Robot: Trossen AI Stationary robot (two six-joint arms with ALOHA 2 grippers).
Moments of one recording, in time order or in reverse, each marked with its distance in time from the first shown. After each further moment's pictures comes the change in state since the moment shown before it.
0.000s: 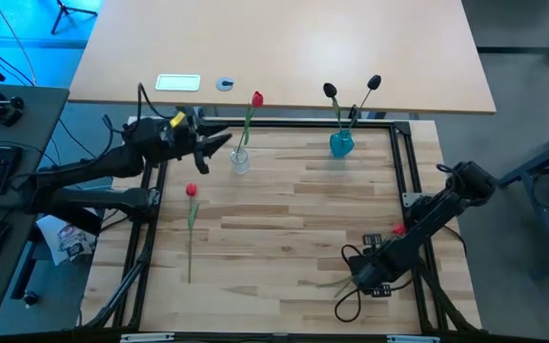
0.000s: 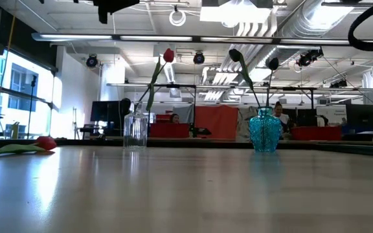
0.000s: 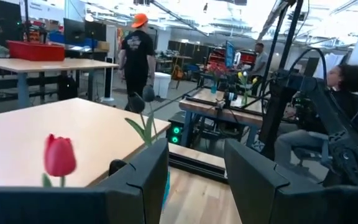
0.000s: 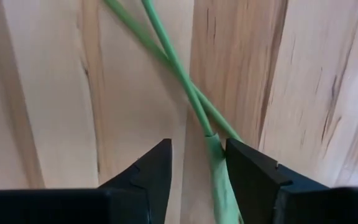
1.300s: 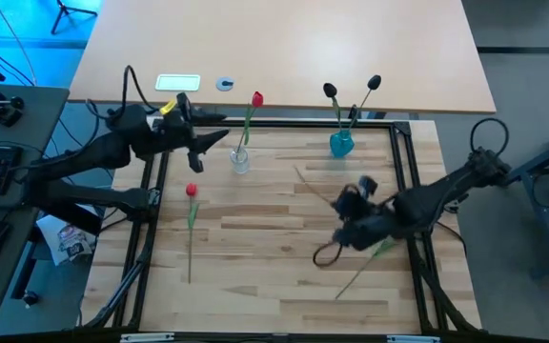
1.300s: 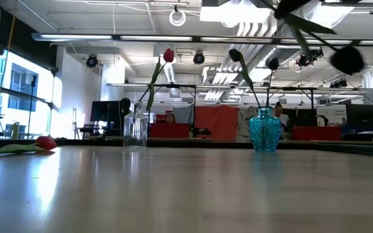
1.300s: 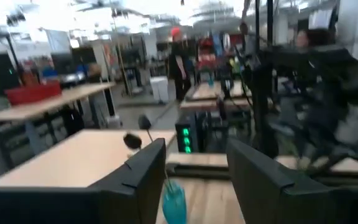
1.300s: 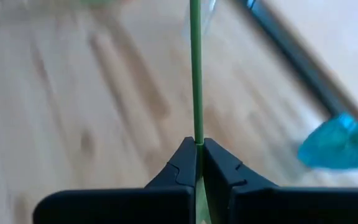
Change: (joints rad) left arm -0.075 0.056 0.303 -0.266 -0.019 0.268; right arm -0.282 -0.224 0.478 -0.264 0.744 0.024
